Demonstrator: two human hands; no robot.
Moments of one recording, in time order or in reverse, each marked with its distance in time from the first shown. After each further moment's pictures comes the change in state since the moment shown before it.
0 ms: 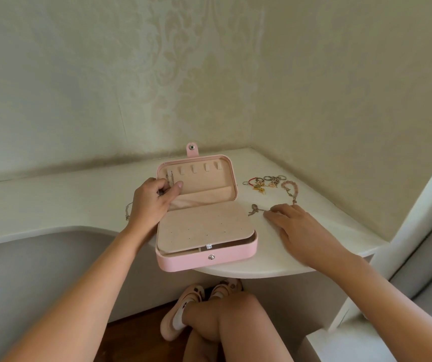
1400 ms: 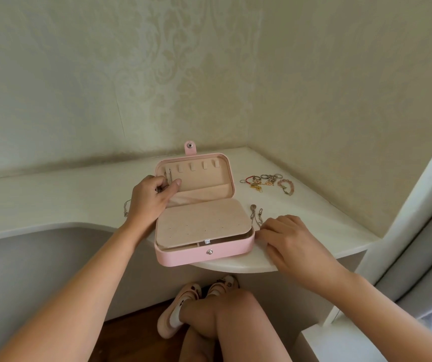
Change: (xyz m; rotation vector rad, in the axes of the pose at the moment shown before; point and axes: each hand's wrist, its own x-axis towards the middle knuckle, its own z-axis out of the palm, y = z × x) left_hand 0.000 0.000 -0.001 -0.023 -0.019 0.002; right_hand -0.030 -0.029 -0.003 0.028 0.217 -0.243
